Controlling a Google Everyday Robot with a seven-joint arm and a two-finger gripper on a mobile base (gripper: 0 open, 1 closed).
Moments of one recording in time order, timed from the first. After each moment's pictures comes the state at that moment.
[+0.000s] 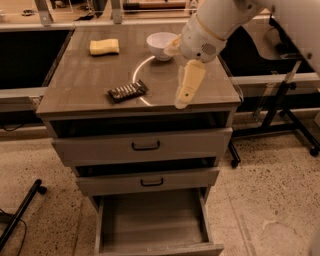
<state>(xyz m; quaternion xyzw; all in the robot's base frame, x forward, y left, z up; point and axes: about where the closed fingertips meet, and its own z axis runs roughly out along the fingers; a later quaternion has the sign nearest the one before) 0.589 -0.039 0.924 -0.72 0.63 0.14 0.23</state>
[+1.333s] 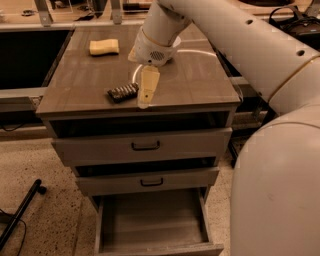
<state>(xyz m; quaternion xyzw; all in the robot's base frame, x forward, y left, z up) 0.644 0.056 0.879 -0.76 0.60 0.11 0.20</state>
